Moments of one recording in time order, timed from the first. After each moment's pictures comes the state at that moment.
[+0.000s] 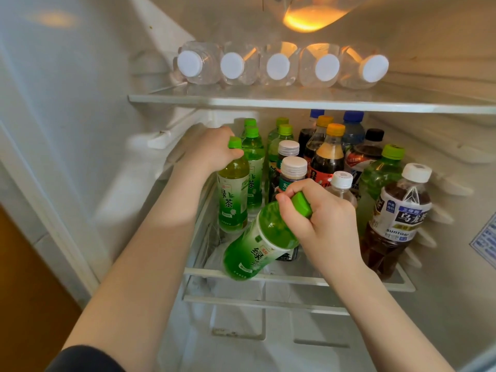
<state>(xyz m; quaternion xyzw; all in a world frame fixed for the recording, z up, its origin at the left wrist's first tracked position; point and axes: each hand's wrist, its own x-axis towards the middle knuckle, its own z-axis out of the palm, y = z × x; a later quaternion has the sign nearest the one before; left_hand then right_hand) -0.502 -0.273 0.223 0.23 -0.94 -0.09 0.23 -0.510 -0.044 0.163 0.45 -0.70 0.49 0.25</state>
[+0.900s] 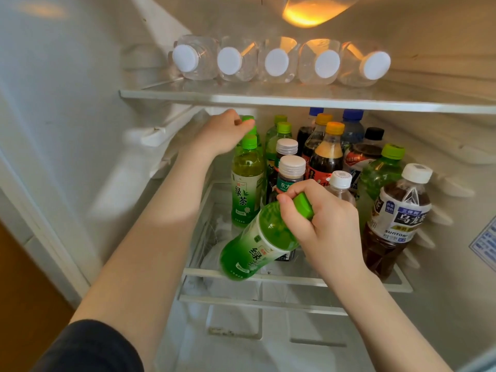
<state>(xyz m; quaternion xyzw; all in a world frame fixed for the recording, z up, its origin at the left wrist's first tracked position) -0.535 -0.282 0.232 0.22 -0.92 -0.23 0.23 -0.513 -0.040 0.162 0.45 -0.72 0.47 0.25</state>
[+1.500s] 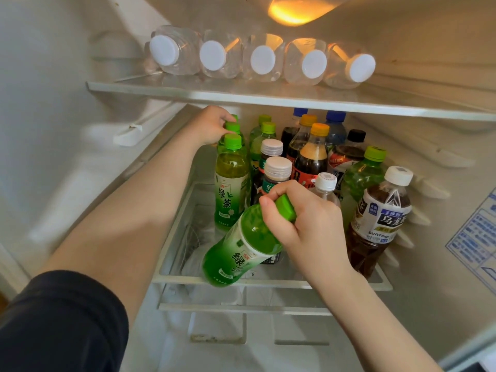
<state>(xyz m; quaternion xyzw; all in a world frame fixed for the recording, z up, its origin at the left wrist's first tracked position) -0.585 -0.315 0.225 0.16 -0.89 -0.38 0.20 -0.513 -0.044 0.165 0.45 -0.73 0.44 0.26</state>
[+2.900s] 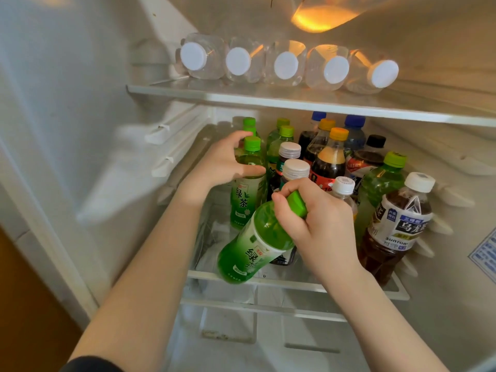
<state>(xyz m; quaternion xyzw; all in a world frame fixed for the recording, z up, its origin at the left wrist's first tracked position) -0.517 -0.277 0.184 0.10 -0.88 -0.39 0.26 -0.510 -0.053 0.170 0.46 -0.72 0.45 0.26</state>
